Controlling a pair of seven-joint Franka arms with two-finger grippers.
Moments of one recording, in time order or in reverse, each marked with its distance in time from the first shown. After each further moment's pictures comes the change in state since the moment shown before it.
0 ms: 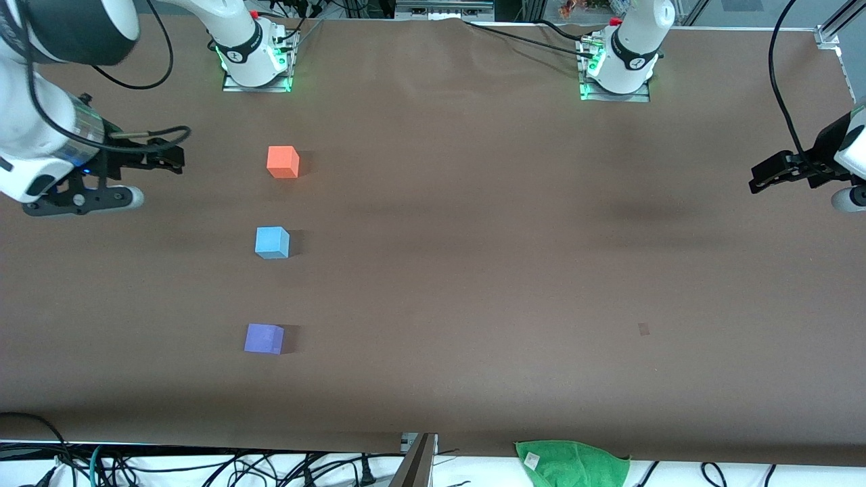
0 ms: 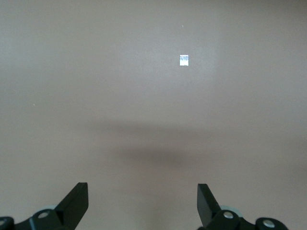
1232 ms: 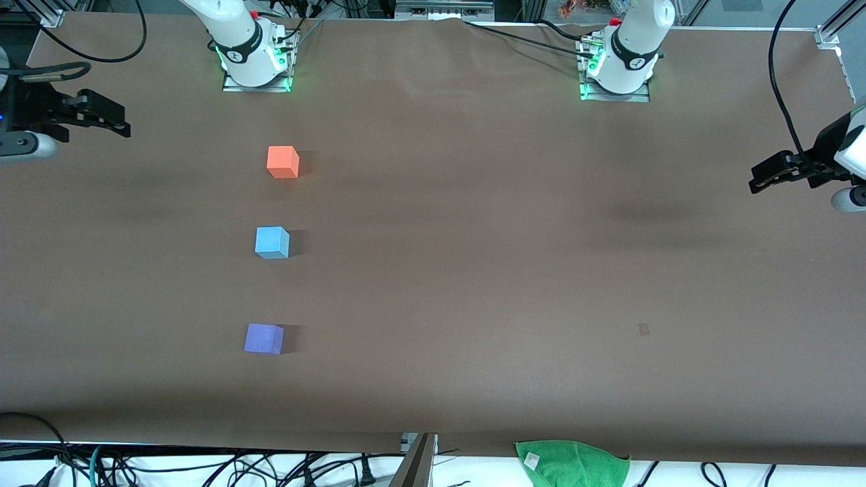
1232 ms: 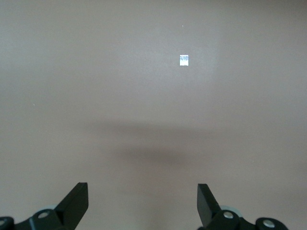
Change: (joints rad) left arm 0.000 0.000 0.000 0.000 0.000 0.000 0.000; right arm -0.417 -0.171 0.365 -0.113 -0.018 -0.004 -0.005
